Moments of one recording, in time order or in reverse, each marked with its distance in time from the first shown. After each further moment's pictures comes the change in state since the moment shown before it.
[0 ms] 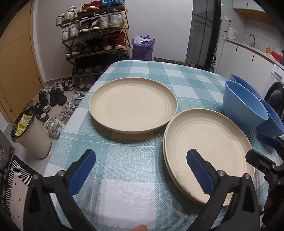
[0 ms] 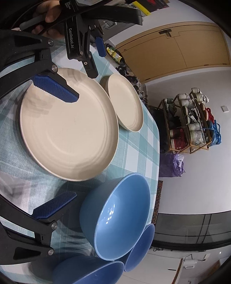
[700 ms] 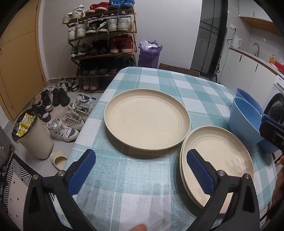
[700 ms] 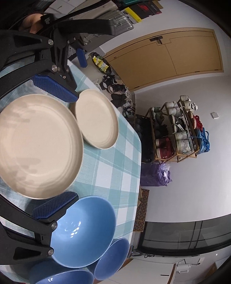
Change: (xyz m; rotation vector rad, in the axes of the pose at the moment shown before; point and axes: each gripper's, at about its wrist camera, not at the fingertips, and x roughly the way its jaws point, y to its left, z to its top) left arm -0.006 0.032 0.025 -0.051 -0.026 -0.002; right arm -0.011 0.032 0.067 -0.003 -0.086 0.060
